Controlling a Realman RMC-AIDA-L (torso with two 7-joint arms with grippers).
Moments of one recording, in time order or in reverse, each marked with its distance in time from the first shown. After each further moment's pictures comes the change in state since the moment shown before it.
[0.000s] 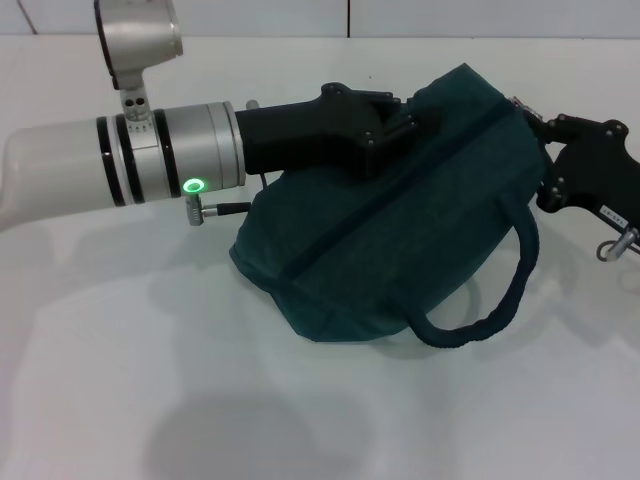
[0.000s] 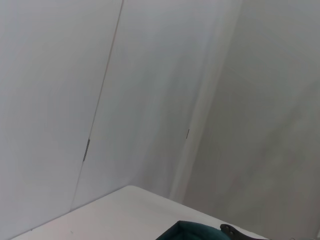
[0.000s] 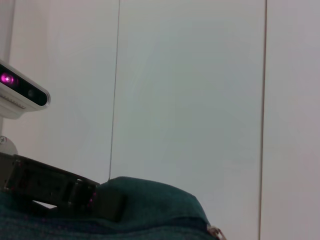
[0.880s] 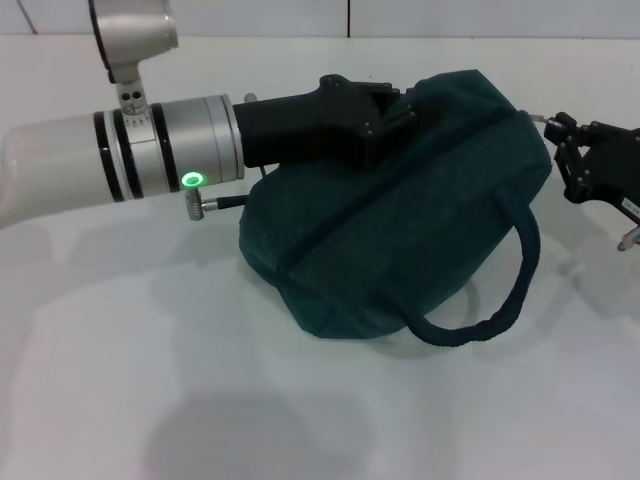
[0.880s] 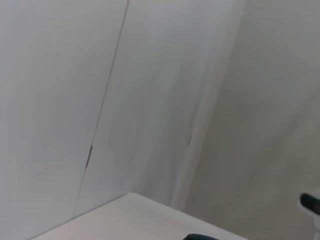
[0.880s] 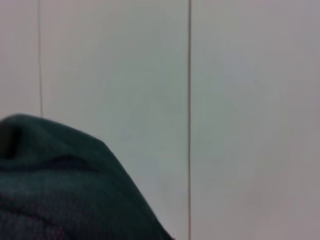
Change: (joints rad) left arm 0.001 0.001 -0.002 0.006 -0.018 0.000 -0.006; right arm 0.009 0.000 0.078 0.025 -0.001 0.174 0.059
